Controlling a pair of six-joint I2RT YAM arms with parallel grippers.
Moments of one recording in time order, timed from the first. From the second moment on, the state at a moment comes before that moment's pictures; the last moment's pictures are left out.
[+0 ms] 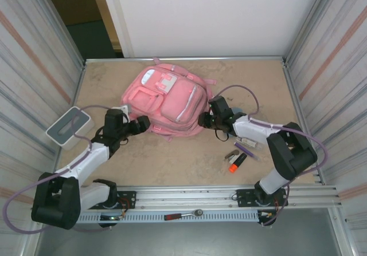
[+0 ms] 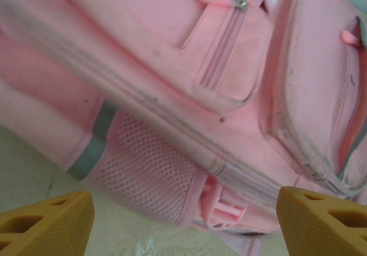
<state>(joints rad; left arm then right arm) -0.22 1.11 0.47 -0.01 0.20 -0.52 0.56 1.60 0.86 -0.13 -0.06 0.64</state>
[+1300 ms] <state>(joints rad) -0.17 1.36 0.50 0.27 0.45 -0.76 0.99 1.48 0.68 0.16 0.17 0.08</state>
